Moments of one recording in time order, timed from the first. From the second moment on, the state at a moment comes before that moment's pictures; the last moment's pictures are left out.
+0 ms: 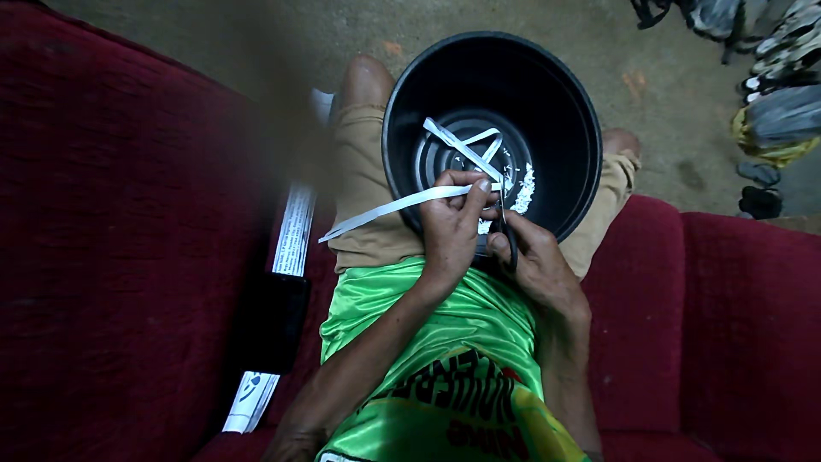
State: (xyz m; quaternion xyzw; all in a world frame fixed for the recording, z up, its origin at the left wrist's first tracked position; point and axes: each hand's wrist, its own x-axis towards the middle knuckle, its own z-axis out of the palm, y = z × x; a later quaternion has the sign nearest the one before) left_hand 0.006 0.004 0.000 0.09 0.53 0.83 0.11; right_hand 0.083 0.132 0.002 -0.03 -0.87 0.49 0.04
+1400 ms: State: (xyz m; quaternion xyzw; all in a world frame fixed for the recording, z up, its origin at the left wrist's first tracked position) left_hand 0.007 0.004 0.000 0.10 0.54 0.83 0.12; right_hand 0.083 0.131 0.002 -0.04 -0.86 0.51 0.04
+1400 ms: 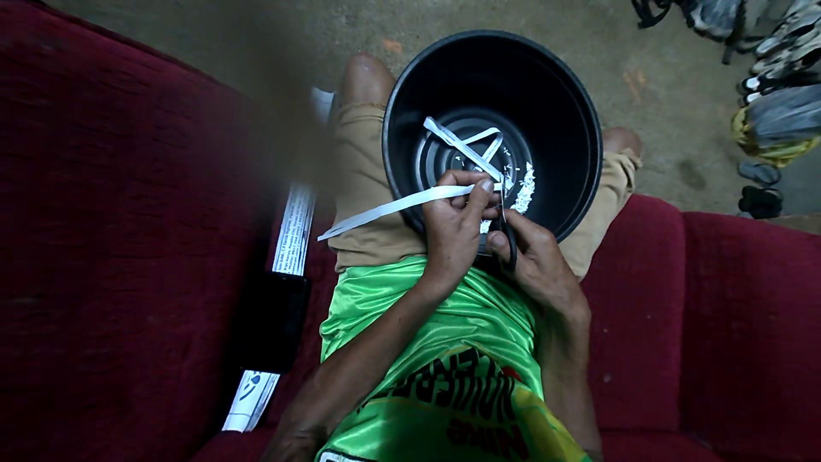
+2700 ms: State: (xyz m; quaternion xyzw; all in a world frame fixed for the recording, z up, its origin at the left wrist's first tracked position) left_hand 0.004 0.006 0.000 0.09 0.53 0.84 0.10; right_hand 0.081 0.130 0.004 -0.02 -0.87 0.48 0.04
